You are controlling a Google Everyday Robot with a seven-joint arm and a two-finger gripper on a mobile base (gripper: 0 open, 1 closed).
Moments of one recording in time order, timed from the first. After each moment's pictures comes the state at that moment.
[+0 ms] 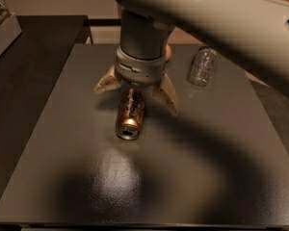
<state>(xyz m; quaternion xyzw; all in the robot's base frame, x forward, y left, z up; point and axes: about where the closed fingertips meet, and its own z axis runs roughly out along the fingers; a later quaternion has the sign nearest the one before) 0.475 0.016 0.885 -0.99 0.14 -0.02 0.07</state>
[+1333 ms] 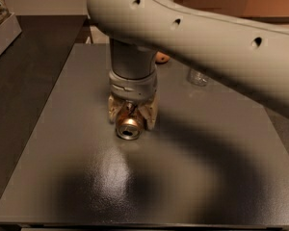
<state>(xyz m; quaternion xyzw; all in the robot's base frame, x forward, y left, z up) 0.464 0.021 0.847 -0.99 0.12 -0.01 0.03</state>
